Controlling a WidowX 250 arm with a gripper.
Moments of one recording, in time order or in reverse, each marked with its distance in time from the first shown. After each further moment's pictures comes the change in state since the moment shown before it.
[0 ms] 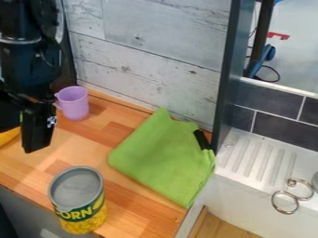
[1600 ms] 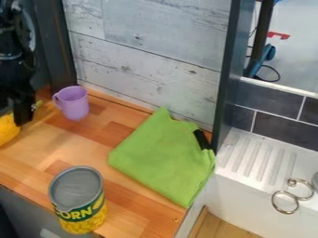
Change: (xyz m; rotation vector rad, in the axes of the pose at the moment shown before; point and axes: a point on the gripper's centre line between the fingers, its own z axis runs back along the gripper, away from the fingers) arm 0.064 0.150 -0.068 0.124 -0.087 0.168
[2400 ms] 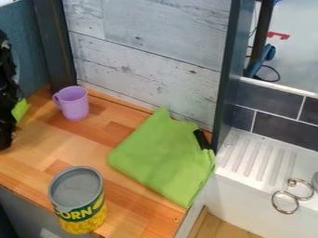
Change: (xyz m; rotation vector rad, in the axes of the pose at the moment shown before) arm -0.014 0.030 -0.061 0.010 0.135 0.008
